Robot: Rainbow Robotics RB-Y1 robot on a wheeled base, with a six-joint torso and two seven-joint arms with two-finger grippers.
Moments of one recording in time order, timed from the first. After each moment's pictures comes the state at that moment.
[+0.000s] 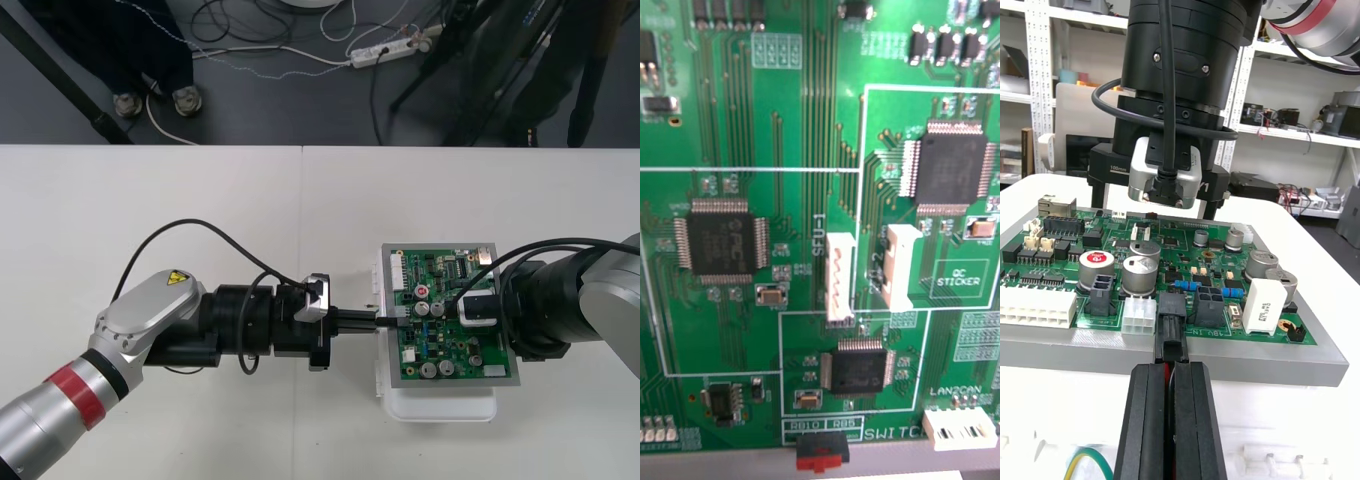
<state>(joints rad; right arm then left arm) -0.16 -0.75 0.28 -2.15 2.51 -1.57 -0.59 -0.40 0.44 -0.66 -1.27 -0.90 -1.00 -0.44</state>
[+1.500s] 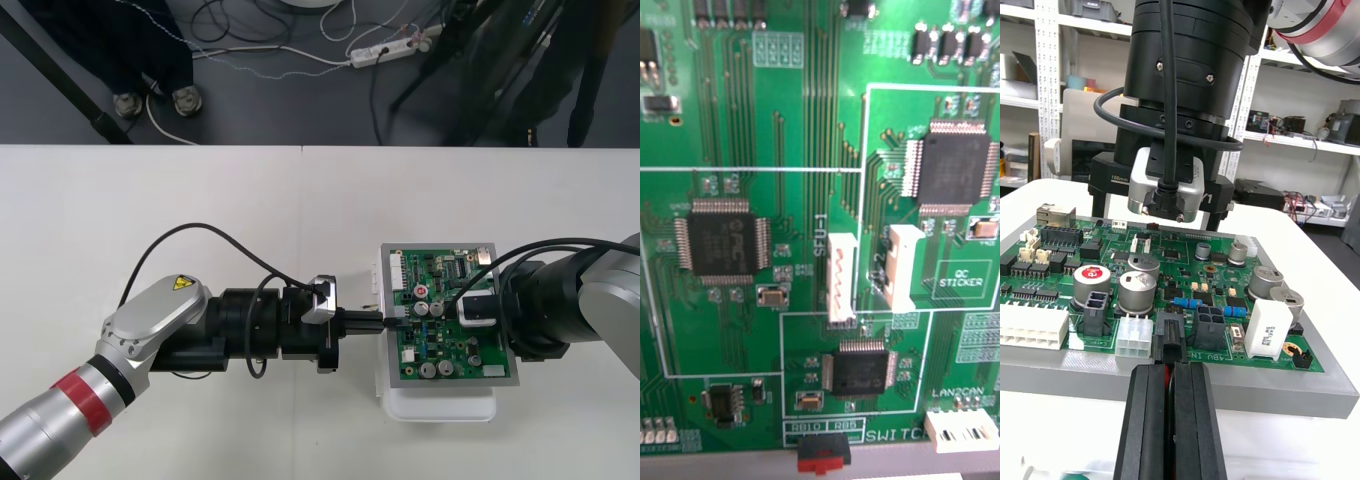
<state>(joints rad) -0.16 -0.75 0.28 -2.15 2.51 -1.57 -0.59 -0.38 0.42 -0.66 -1.29 -0.90 -0.98 -0.44</state>
